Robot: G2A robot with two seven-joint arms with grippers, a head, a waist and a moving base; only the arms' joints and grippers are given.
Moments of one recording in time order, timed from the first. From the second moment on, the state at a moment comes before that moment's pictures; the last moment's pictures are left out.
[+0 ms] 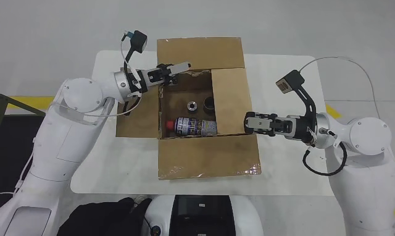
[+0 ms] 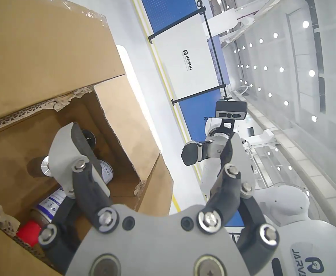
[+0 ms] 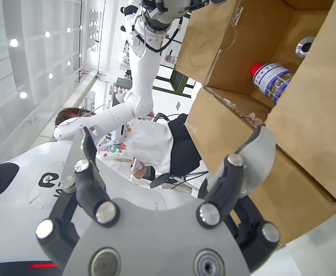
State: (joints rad) left arm 0.76 -0.99 -1.13 -1.62 -0.28 -0.05 -0.83; right arm -1.13 -1.13 1.53 -1.94 0.30 0.08 1.29
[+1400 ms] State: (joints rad) left arm 0.55 -1.21 -0.73 -1.23 -0.34 -0.20 -0.66; right arm -1.13 -1.13 1.53 -1.94 0.30 0.08 1.29
